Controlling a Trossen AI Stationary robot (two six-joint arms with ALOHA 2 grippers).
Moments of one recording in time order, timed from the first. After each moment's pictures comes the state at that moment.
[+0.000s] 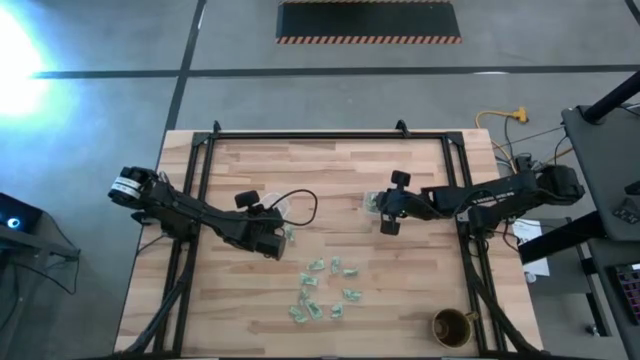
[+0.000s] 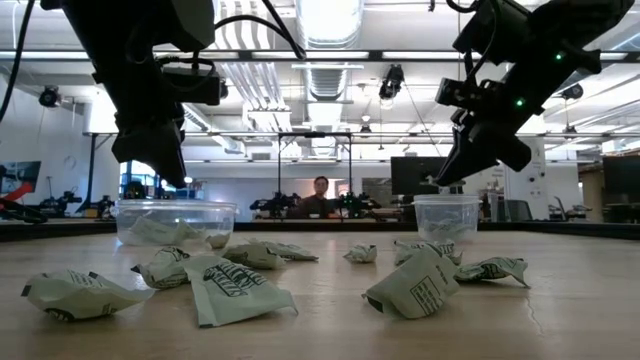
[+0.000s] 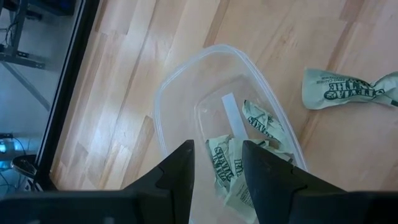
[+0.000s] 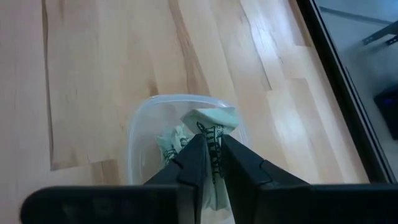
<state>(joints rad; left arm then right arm) -0.28 1.52 0.93 -0.90 -0.69 -0.61 -0.02 1.26 0.57 -0.19 0.44 -0.06</state>
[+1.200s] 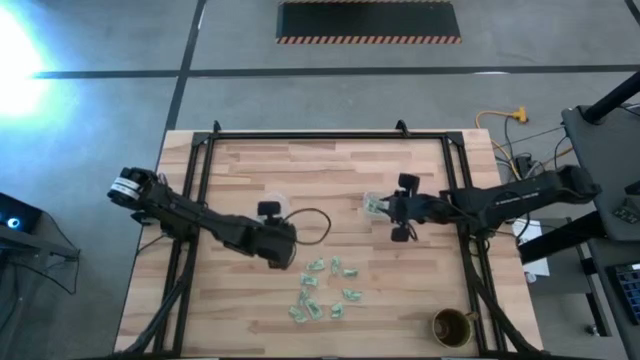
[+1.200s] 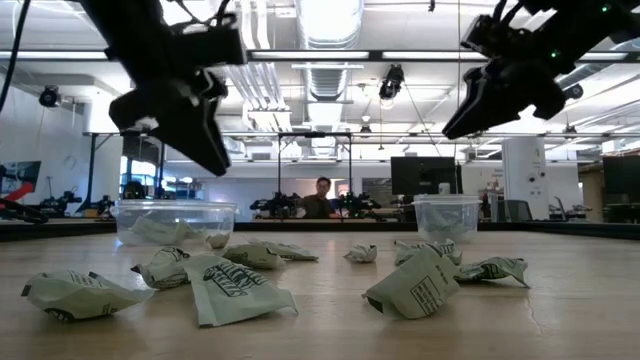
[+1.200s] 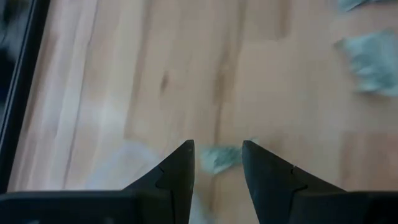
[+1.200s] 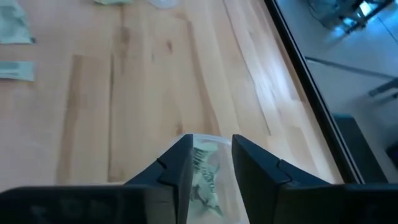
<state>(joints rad) -0.33 1.52 0.96 -0.58 -0.56 -0.26 0.11 1.04 0.57 -0.24 0.44 -0.09</state>
